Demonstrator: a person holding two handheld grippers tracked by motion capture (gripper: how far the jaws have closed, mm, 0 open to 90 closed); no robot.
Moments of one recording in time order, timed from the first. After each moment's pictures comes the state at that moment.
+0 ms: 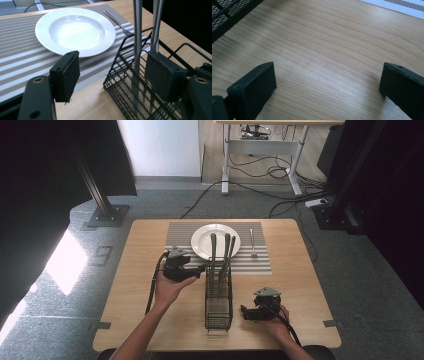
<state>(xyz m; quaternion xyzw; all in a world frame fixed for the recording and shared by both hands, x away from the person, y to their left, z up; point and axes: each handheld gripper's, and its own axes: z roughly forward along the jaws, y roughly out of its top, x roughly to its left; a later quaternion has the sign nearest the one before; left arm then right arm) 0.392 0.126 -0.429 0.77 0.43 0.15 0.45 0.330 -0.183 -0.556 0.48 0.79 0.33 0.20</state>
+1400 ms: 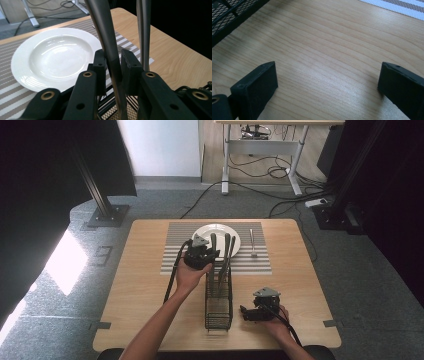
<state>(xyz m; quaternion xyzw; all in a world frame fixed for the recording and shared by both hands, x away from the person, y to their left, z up) 0.425 0.072 -0.422 0.78 0.39 0.17 0.46 0.329 -0.182 -0.555 0.47 0.79 0.34 0.20</state>
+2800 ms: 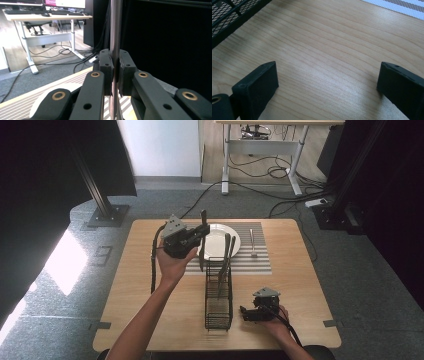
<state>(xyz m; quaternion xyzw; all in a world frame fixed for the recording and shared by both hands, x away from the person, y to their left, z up) 0.386 0.117 -0.324 0.70 0.32 0.22 0.60 0.328 -0.181 -0.555 0.46 0.79 0.34 0.19</state>
